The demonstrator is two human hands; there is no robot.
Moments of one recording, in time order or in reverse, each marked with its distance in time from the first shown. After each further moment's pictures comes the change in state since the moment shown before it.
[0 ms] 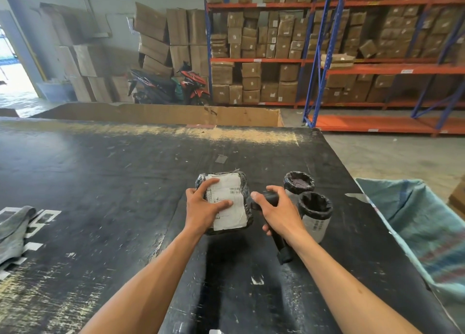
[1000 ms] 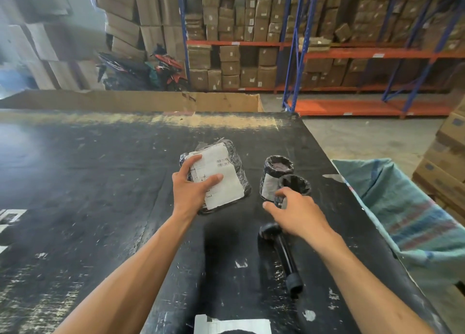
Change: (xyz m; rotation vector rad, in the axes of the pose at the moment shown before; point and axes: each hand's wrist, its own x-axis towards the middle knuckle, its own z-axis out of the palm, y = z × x) left_hand -0.010 0.040 0.013 -0.307 0.044 -0.006; right_hand -0.043 0.006 -0.066 -0.710 0.068 0.066
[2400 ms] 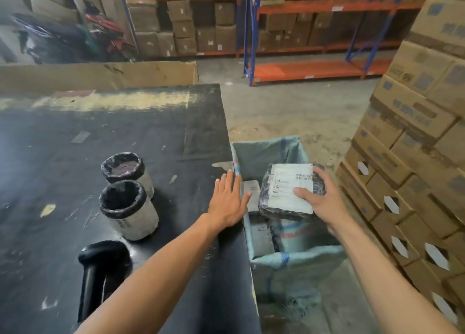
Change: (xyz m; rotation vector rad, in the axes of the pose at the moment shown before) left_hand -0.103 -0.079 0.463 1.117 -0.755 0.220; right_hand 0.153 0.443 -0.149 0.852 0.194 0.137
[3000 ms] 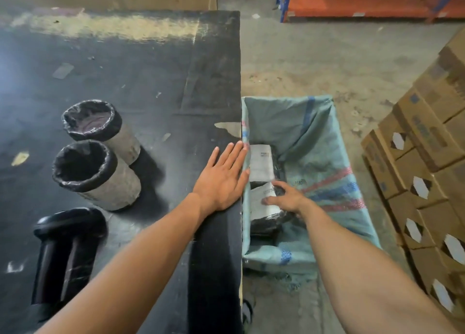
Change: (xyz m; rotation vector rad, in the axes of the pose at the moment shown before) left_hand 0.010 -0.022 0.028 0.110 0.017 0.048; right_hand 0.079 0.132 0.087 -0.438 -0.576 0.439
